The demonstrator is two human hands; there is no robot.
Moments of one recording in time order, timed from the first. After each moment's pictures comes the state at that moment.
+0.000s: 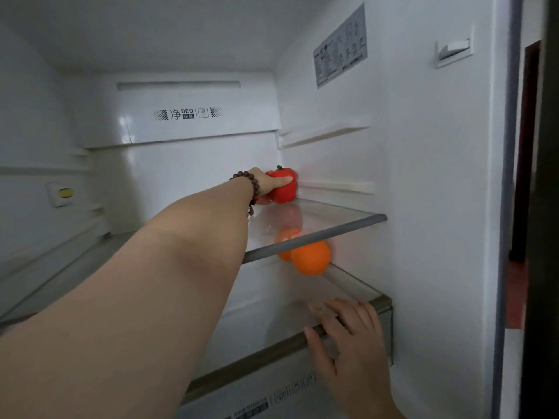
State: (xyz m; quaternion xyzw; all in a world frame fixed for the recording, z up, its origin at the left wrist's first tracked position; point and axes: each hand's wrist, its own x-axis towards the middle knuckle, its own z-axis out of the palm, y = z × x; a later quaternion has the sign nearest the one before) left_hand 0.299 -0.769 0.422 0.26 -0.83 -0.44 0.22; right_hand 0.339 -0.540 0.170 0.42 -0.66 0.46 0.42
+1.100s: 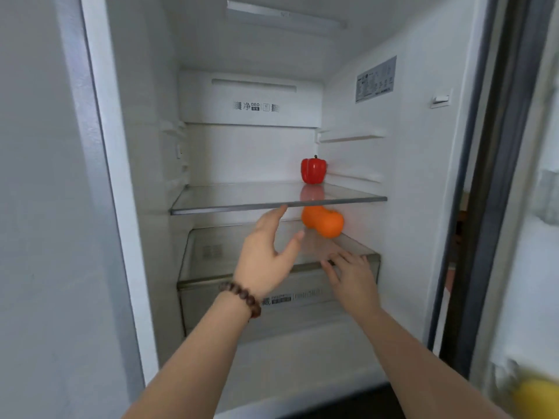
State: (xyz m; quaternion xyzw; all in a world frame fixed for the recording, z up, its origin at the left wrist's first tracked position) left_hand 0.565 -0.571 0.291 0.14 -0.83 -0.24 0.49; right_hand 0.372 -0.507 0.201 0.43 -0.79 0.34 0.27
